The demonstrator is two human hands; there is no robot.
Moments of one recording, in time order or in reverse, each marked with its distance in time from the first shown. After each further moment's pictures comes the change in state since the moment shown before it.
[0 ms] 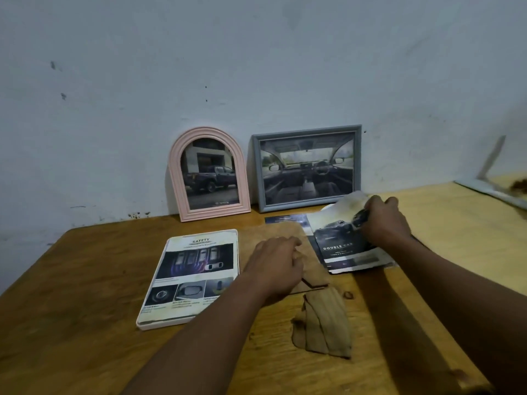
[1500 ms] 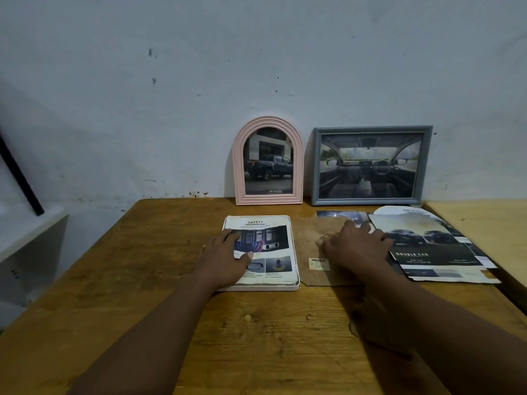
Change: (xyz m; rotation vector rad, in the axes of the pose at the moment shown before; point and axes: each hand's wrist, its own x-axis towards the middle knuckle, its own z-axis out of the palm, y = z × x) left_hand -0.092 -0.168 -0.053 -0.046 0.071 -0.464; right_hand -0.083 -0.122 0.066 -0.184 -0.223 -0.133
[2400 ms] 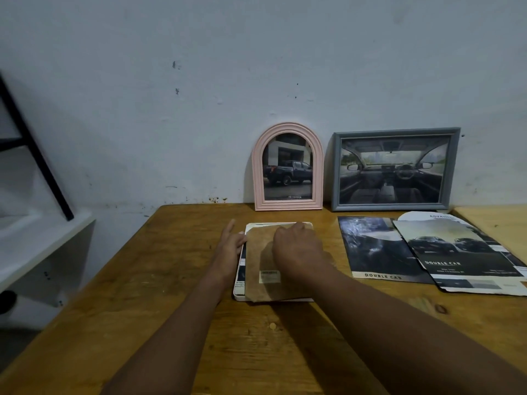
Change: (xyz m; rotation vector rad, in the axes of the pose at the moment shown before) left_hand -0.009 0.000 -0.021 -0.992 0.103 -0.234; right_hand -0.051 -0.137 -0.002 -0.115 -0.110 -0.424
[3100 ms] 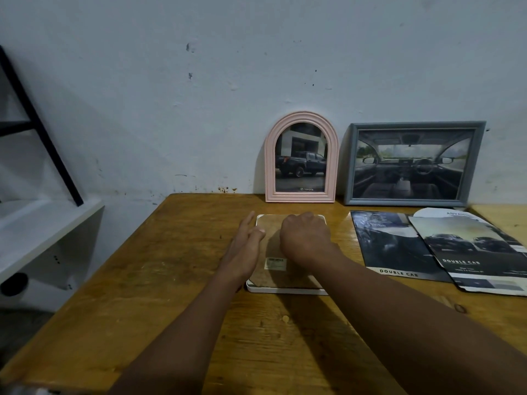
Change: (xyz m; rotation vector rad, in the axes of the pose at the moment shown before) left_hand -0.006 -0.004 0.004 0.217 0.000 0.094; right_hand 0.010 -0.013 -0.005 -0.084 0.019 0.003
